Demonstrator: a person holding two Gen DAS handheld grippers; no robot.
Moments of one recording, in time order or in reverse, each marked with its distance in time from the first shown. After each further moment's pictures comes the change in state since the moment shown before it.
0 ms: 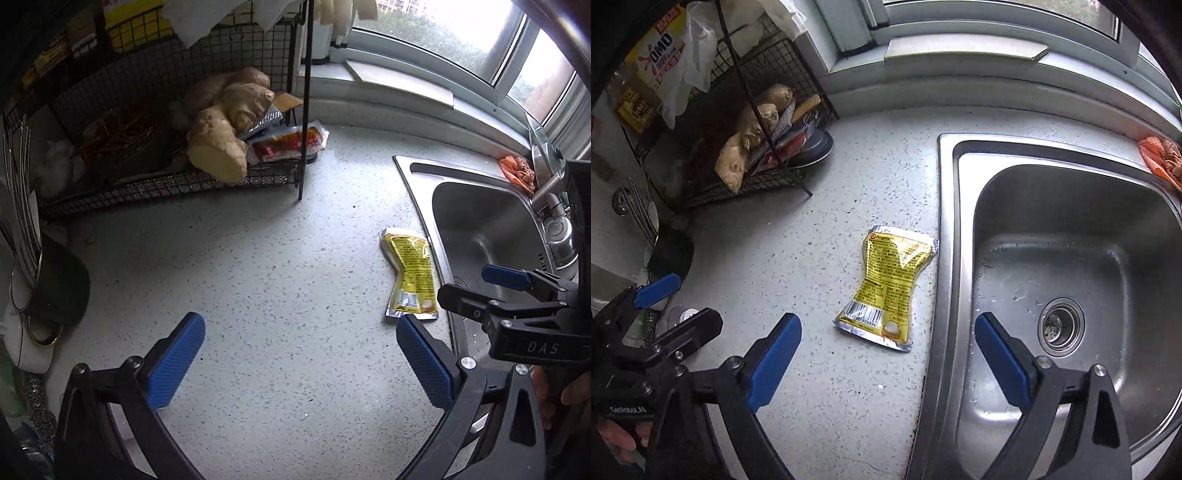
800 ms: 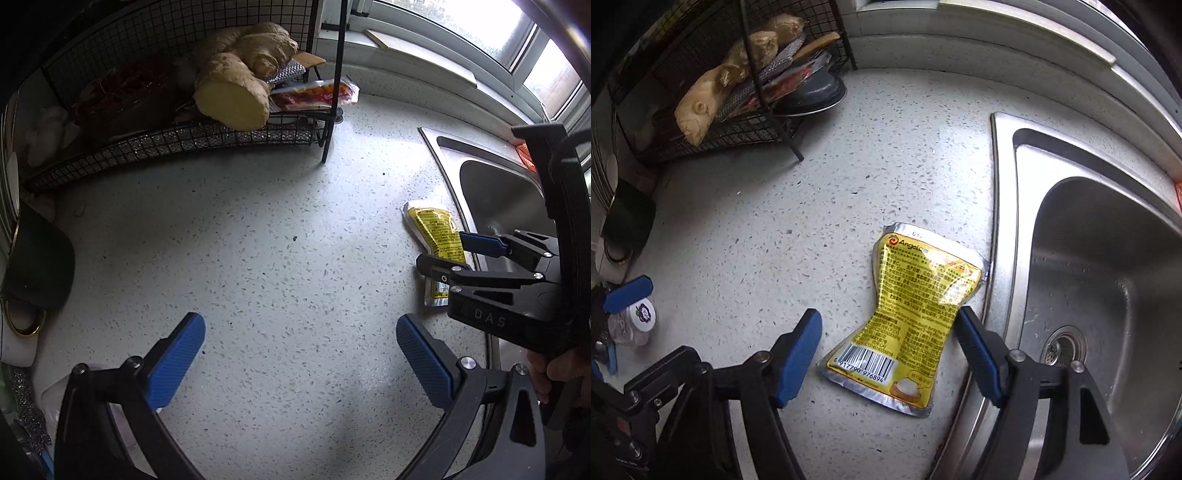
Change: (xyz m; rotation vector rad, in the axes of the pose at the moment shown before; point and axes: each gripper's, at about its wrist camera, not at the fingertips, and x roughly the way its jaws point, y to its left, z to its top) left arm 0.028 0.021 -0.015 -0.015 0.058 0.002; right arm 0.064 0.033 0.020 -0.181 0.082 -0.111
